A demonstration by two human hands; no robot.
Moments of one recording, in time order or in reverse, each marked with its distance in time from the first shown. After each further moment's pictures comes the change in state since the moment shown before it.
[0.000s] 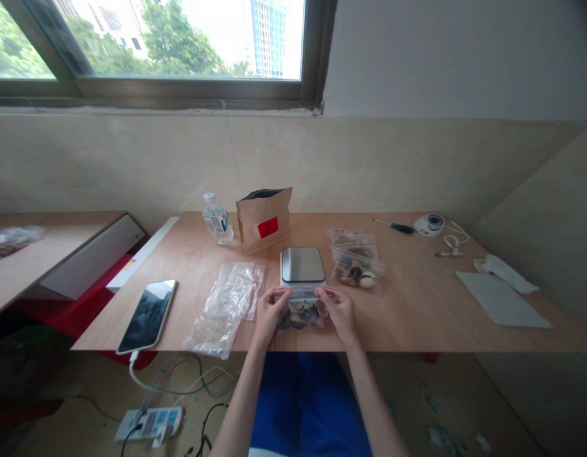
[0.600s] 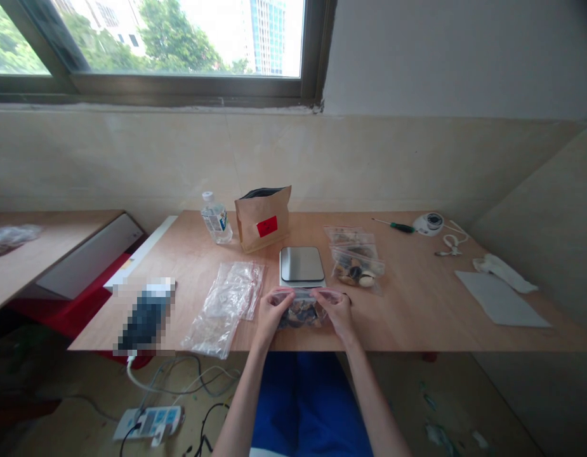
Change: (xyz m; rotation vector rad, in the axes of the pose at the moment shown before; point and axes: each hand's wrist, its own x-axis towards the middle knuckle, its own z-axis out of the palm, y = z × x) left_hand 0.001 -0.002 0.000 0.100 -0.107 0.066; right_hand 0.000 -0.004 0.002 0.038 -0.080 0.017
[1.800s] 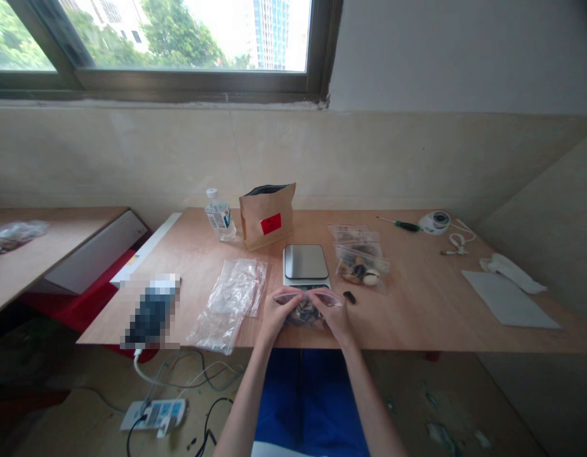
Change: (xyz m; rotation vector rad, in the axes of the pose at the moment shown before) left_hand -0.005 0.009 0.000 0.033 -0.100 -0.017; right_hand -0.010 -0.006 0.016 -0.032 -0.088 -0.121
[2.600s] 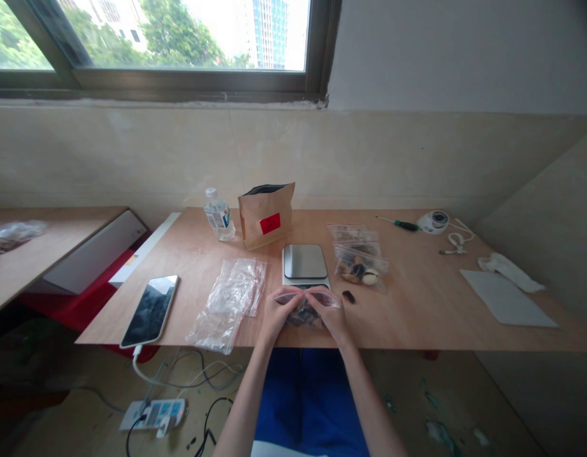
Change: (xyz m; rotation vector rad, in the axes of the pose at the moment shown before) left_hand 0.000 -0.002 0.003 0.007 -0.004 0.062; right_hand 0.001 0.004 0.004 -0.023 -0.014 -0.030
